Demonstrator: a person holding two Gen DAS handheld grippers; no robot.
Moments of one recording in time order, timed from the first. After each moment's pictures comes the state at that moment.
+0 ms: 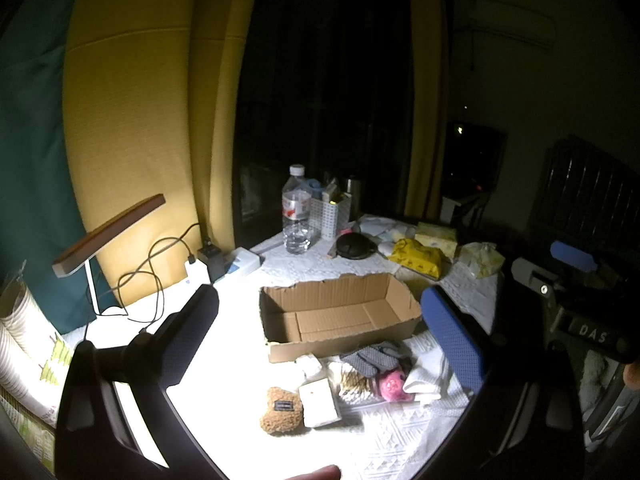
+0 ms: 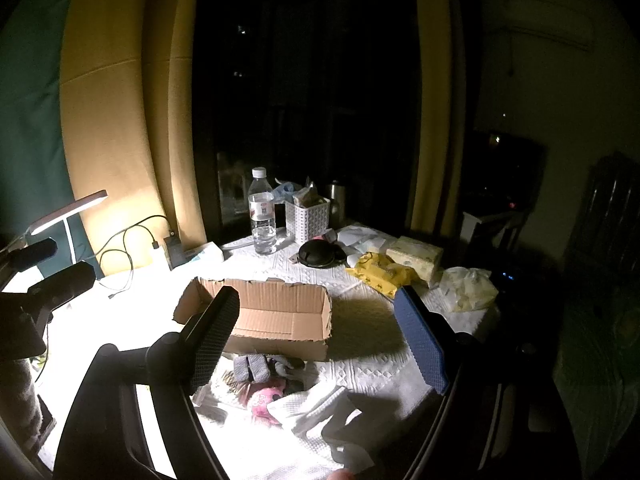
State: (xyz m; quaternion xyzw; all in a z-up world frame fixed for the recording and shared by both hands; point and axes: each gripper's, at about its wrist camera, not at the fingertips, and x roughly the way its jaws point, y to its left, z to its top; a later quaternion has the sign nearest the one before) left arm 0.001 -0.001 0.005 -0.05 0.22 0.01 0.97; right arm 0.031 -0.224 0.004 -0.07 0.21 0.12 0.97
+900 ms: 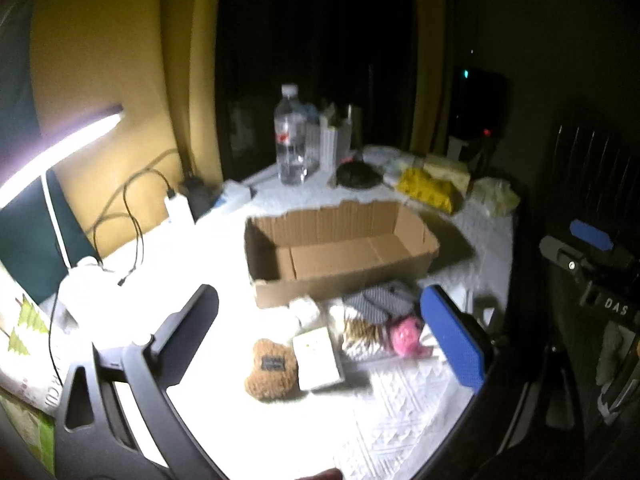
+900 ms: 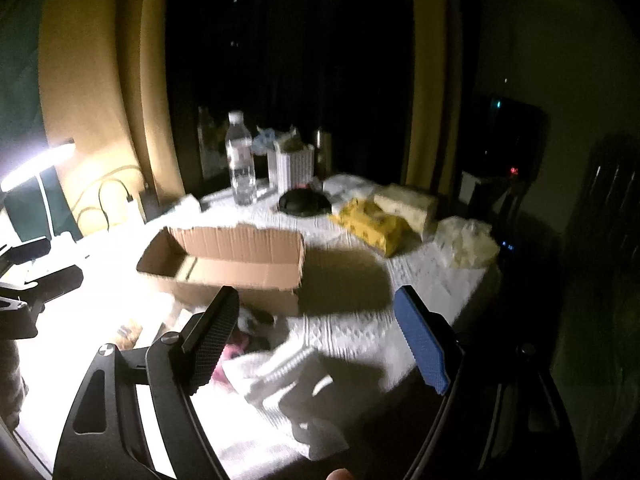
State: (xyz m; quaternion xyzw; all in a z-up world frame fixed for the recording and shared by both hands) left arm 0.040 -0.022 -0.069 -0.04 0.33 0.01 0.94; right arm 0.062 -0.264 -0.057 -0.07 0.28 0.12 0.95
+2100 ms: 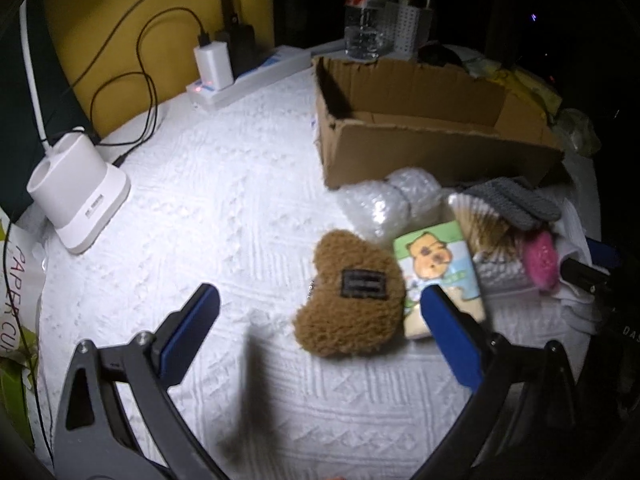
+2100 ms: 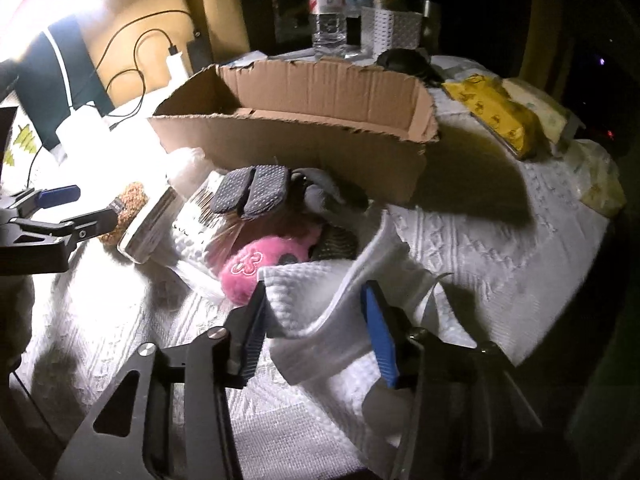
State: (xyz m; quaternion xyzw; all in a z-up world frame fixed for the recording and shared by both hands) left arm 0.078 0.038 -0.216 -0.07 0.47 0.08 0.87; right arm 0.119 -0.194 -0.192 -0.14 0.44 0.24 0.85
